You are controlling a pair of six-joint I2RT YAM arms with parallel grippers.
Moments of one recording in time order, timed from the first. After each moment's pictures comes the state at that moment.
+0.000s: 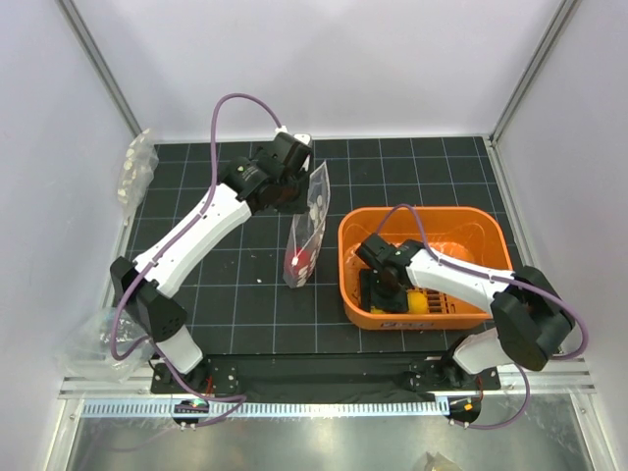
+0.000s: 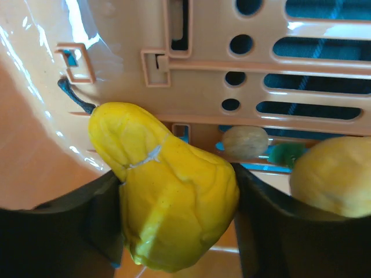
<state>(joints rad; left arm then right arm) -0.71 1.66 1.79 -1.00 -0.15 -0.47 0.73 1.42 0.80 -0.82 -0.04 0.73</state>
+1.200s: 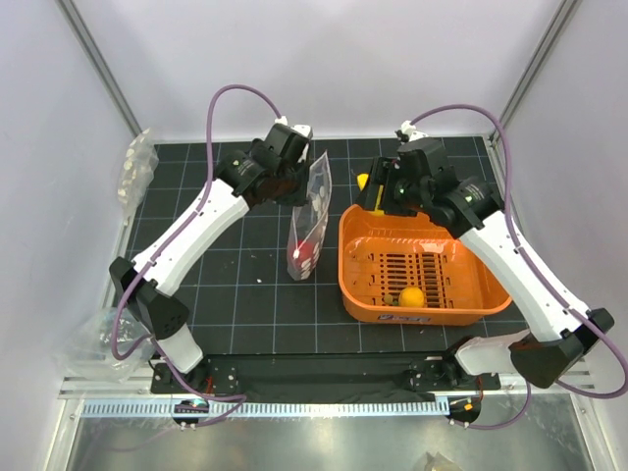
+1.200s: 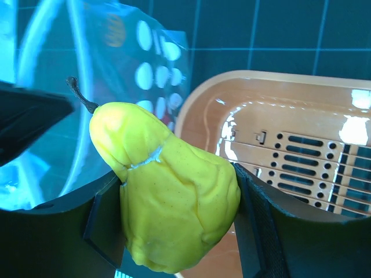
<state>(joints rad) -0.69 1.69 1.88 -1.02 -0.13 -0.42 0.57 1.33 1.54 -0.91 0.10 0.57</state>
